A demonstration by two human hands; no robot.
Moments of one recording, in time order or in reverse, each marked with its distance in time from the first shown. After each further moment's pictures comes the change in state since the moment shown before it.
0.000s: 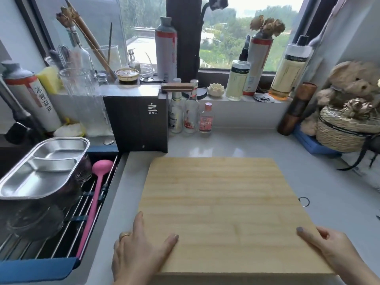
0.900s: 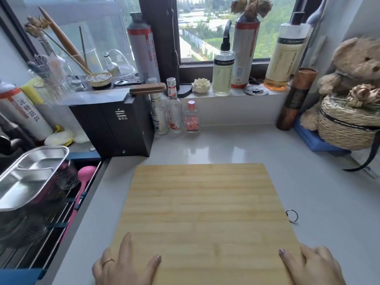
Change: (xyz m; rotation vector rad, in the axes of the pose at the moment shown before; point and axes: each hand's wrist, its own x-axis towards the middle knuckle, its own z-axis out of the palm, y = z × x) left_hand -0.030 0.047 0.050 0.158 0.247 -0.084; right_hand 0.035 0.040 0.004 -0.520 0.170 0.038
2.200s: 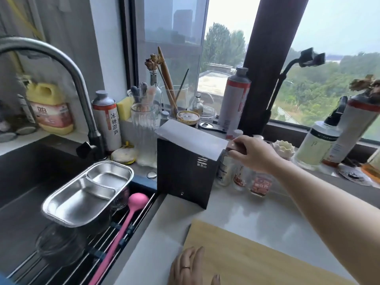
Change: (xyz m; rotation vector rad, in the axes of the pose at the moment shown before) left_hand 0.109 0.053 0.021 -0.253 -0.004 0.373; right_hand 0.109 -0.453 -0.021 -0.151 0.006 -1.211
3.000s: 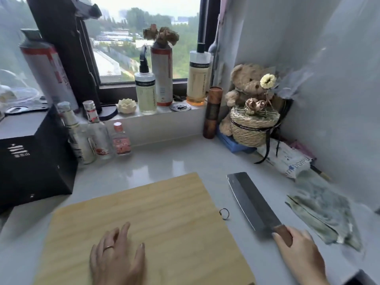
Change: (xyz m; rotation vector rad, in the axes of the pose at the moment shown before) left_hand -0.069 0.071 0.036 0.033 -0.042 0.157; right_hand -0.521 0.093 0.008 0.141 0.228 1.484
